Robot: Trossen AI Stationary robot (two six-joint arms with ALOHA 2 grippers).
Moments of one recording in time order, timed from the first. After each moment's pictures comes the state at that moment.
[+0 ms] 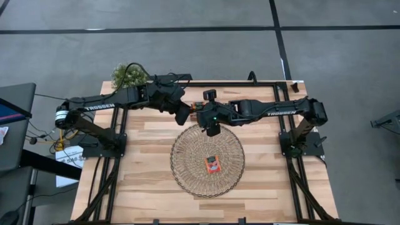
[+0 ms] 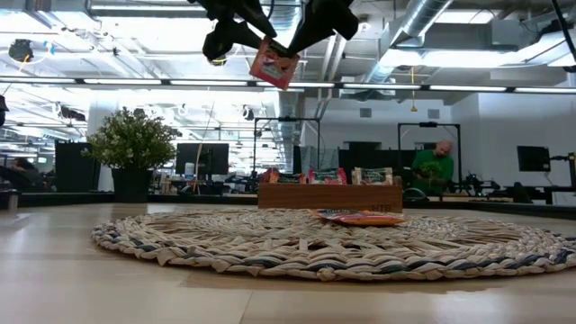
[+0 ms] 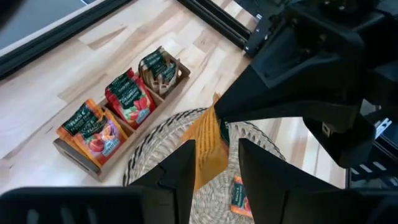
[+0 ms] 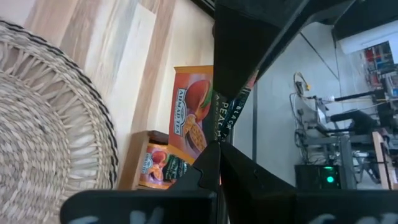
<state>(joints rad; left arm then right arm) 0.23 1.37 1.30 -0.52 0.06 -0.49 0.04 1.72 1.62 -0.66 0.49 -0.61</state>
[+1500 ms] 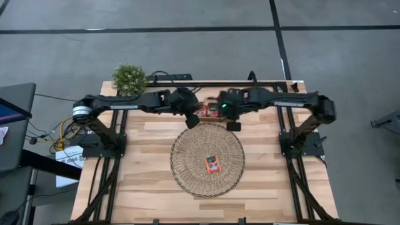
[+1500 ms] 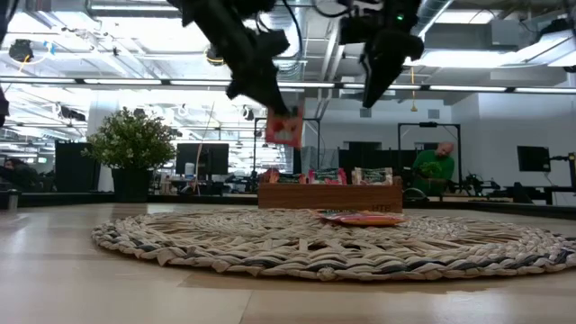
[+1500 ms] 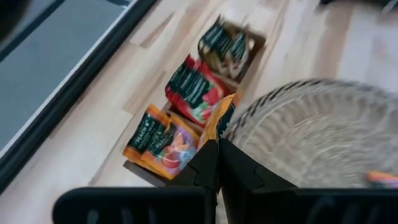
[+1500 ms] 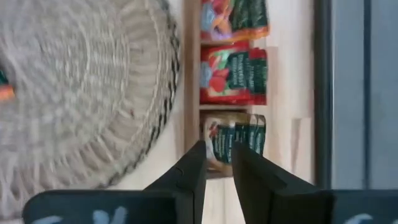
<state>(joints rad) 0.24 1.58 1.24 -0.40 -0.15 -0.16 -0.14 1.63 1.48 -1.09 0.25 -0.25</state>
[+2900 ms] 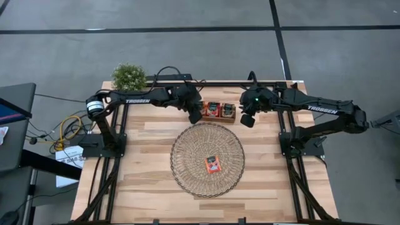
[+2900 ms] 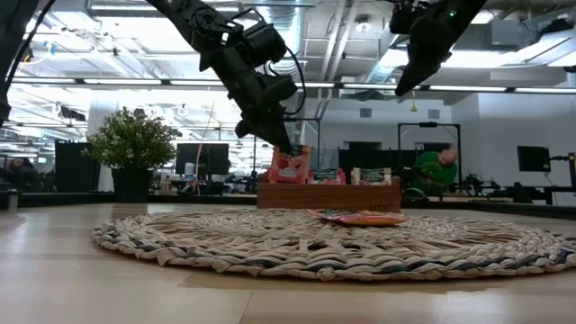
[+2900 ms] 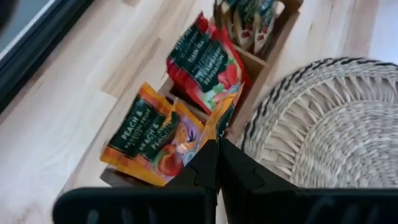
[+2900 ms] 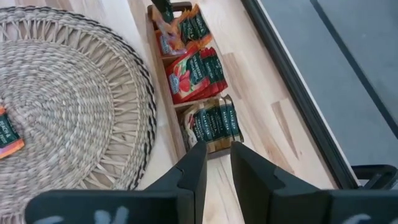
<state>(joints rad) 0.38 1.76 1.24 -0.31 0.05 -0.11 -0.27 1.15 1.06 -0.81 0.18 -0.08</state>
